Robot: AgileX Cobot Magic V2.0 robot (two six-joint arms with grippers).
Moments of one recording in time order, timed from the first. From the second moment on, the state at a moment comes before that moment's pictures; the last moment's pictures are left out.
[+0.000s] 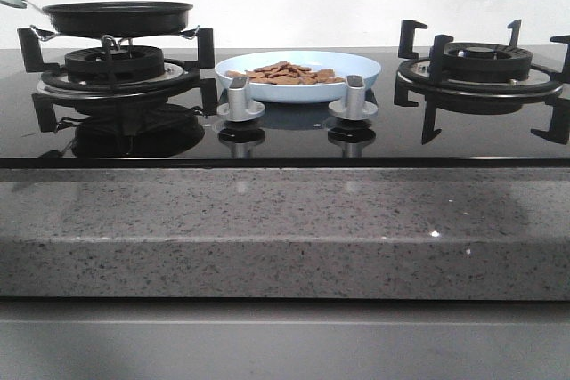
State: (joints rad) left arm -0.11 0.82 -0.87 -0.18 0.81 0.16; right arm 0.21 1.48 -1.40 0.22 0.81 -0.10
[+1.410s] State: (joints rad) left arm -0.11 0.82 -0.87 -0.16 0.81 0.16; right arm 0.21 0.65 -0.82 0.16 0.98 -0.07
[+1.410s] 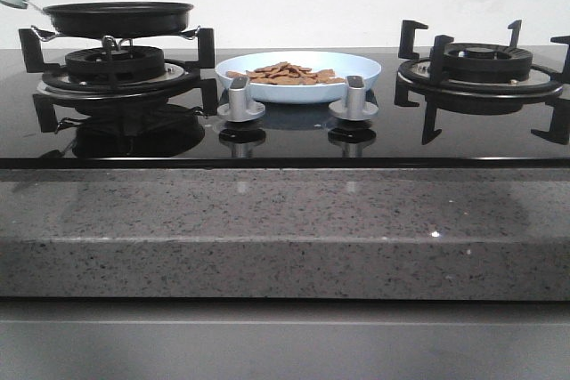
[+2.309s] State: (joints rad) left arm -0.05 0.22 -0.24 -0.13 0.29 0.18; right arm 0.21 0.65 -0.82 0.16 0.99 -0.06
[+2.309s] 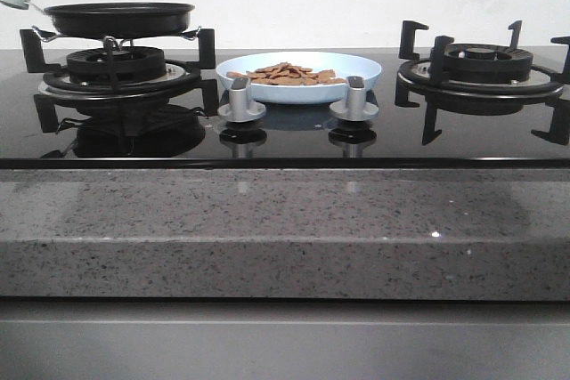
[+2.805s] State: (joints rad) left arm -0.01 0.00 -0.04 -0.12 0.20 0.09; right arm 0.21 0.65 -0.81 0.16 0.99 -0.06
